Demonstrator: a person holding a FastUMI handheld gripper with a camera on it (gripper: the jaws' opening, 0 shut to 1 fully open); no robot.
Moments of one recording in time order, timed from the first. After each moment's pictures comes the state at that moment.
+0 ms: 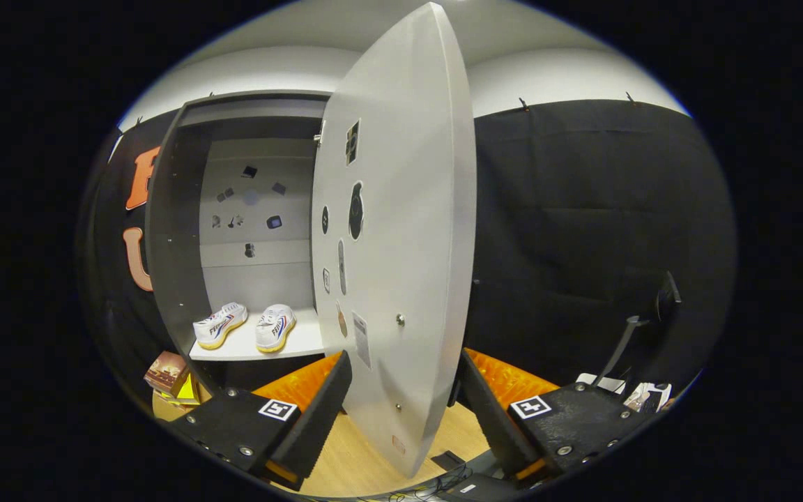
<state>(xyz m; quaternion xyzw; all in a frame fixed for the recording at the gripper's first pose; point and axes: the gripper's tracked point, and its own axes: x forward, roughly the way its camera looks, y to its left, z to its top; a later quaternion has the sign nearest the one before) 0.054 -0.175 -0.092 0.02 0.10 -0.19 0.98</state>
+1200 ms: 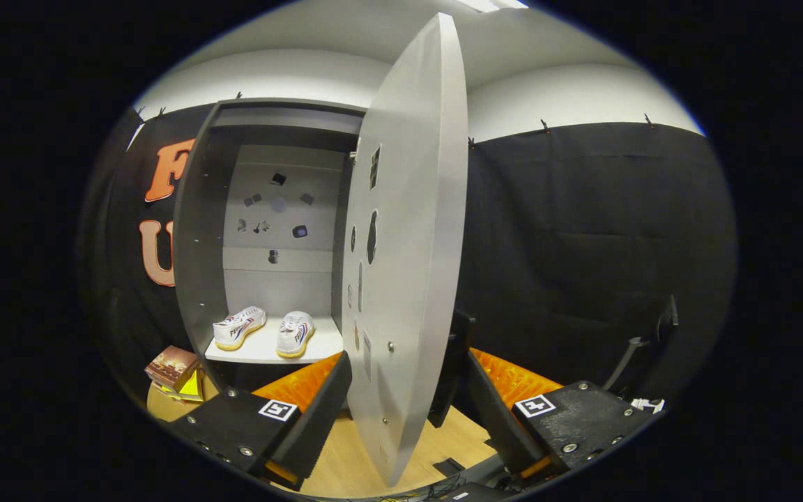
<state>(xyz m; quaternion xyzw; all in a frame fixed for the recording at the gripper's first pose) 0.052 -0.123 -0.073 -0.01 0.08 -0.14 0.99</state>
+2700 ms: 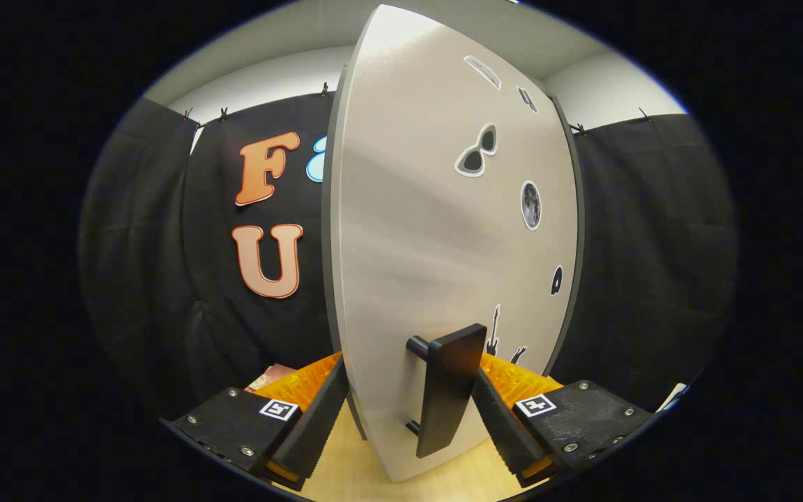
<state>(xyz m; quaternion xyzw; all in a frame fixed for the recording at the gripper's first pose) 0.177 0.142 -0.069 0.02 0.08 0.05 0.99</state>
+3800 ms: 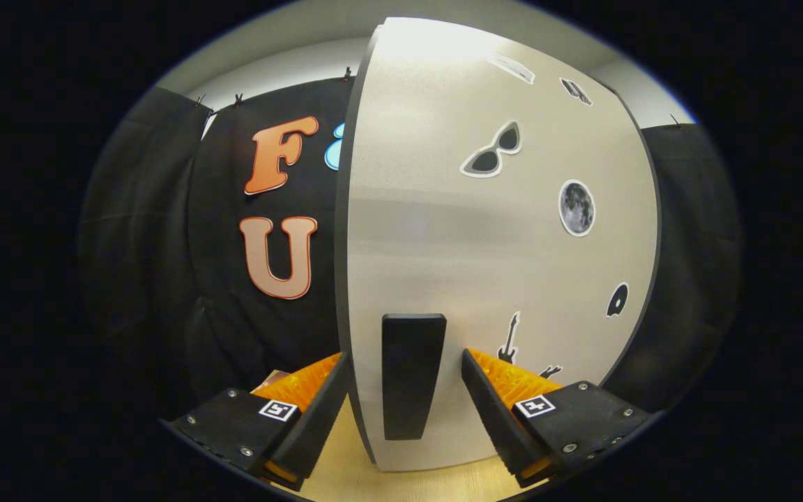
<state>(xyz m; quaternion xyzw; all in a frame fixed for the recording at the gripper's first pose) 0.260 0.193 -0.073 0.01 0.10 0.11 0.99</state>
